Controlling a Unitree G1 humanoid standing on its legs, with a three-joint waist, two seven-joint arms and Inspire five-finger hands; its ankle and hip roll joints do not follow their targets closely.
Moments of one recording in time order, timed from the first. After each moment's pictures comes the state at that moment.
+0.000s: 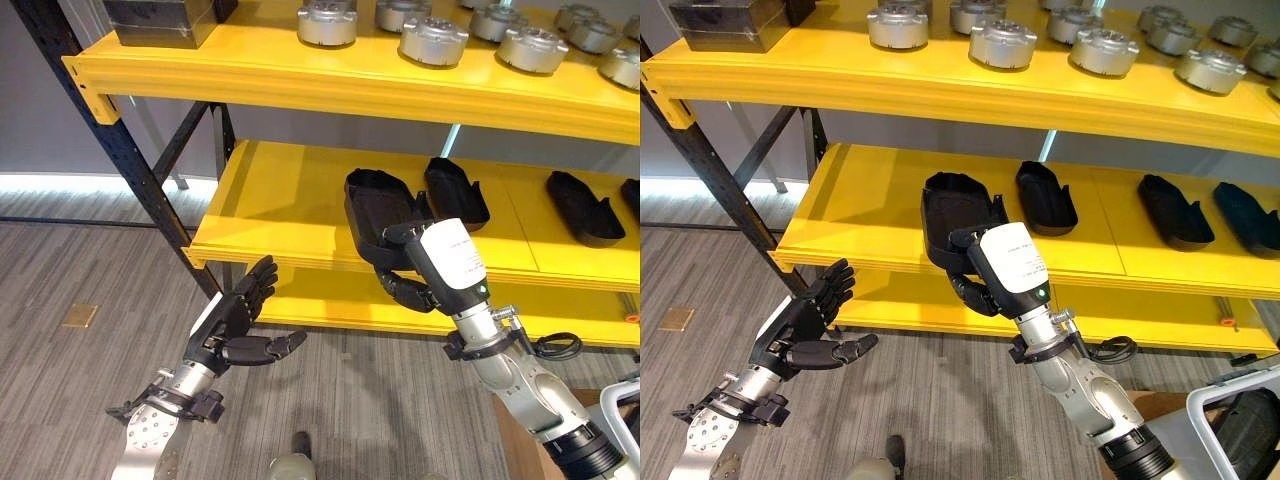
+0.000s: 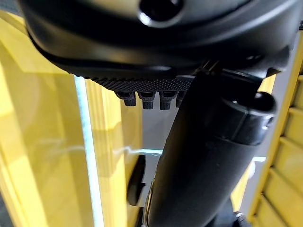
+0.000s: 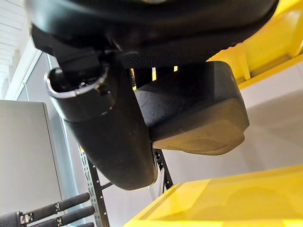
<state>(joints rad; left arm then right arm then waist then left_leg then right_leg) 0.21 0.55 -0.05 0.02 -0.56 -0.35 -0.30 -0.18 -0.61 0.34 -0.15 -0.66 -0.26 -0.40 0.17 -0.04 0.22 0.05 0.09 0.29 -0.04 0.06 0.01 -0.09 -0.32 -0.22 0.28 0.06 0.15</state>
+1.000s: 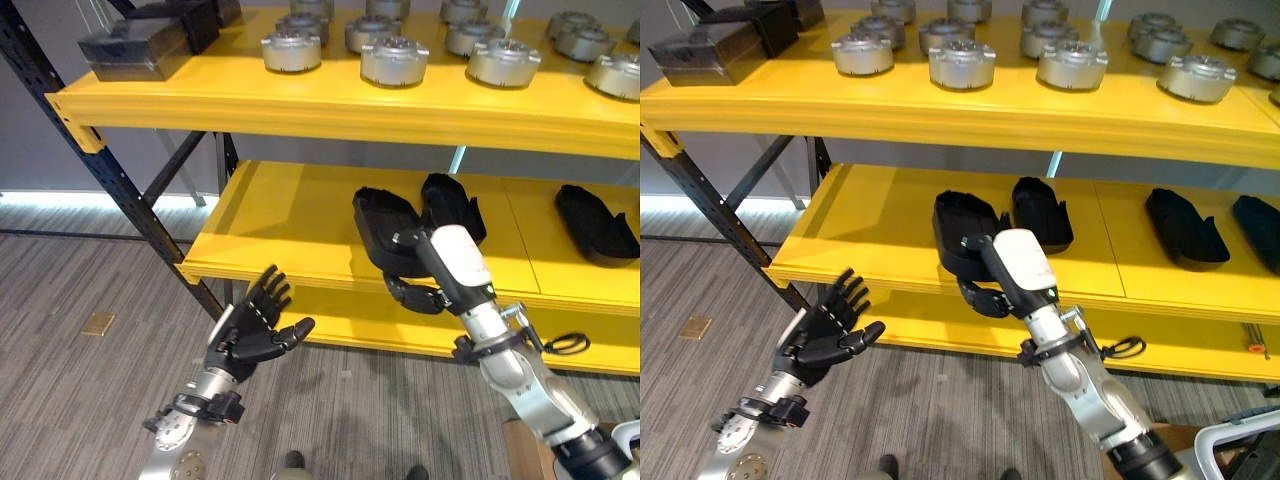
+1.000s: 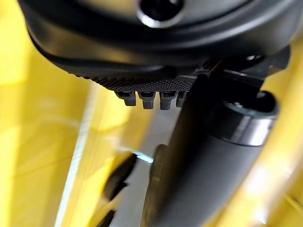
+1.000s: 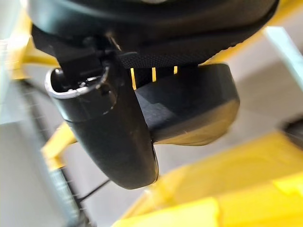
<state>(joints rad) 0.21 0.41 -0.11 0.07 -0.82 -0.04 -0.32 -0.07 -0.61 0.30 -0.10 -0.44 -0.18 -0.29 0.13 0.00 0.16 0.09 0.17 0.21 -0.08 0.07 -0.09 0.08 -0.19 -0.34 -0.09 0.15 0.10</state>
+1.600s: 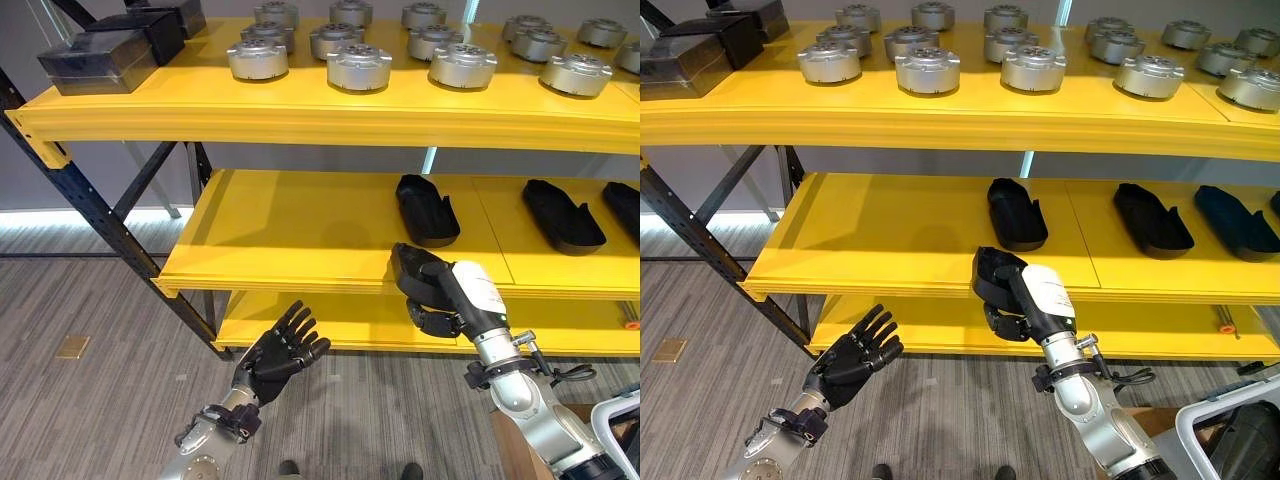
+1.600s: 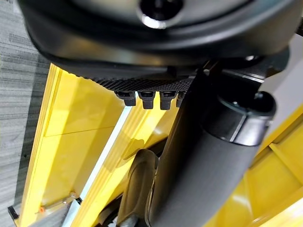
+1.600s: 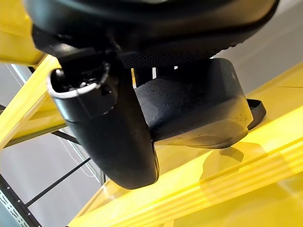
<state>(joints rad) 0.21 0.37 -0.13 0.08 -0.94 0.06 -0.31 0.00 -0.61 0.29 -0.07 -0.43 -0.14 -0.29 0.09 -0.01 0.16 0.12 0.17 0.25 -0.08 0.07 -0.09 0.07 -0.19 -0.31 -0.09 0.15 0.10</state>
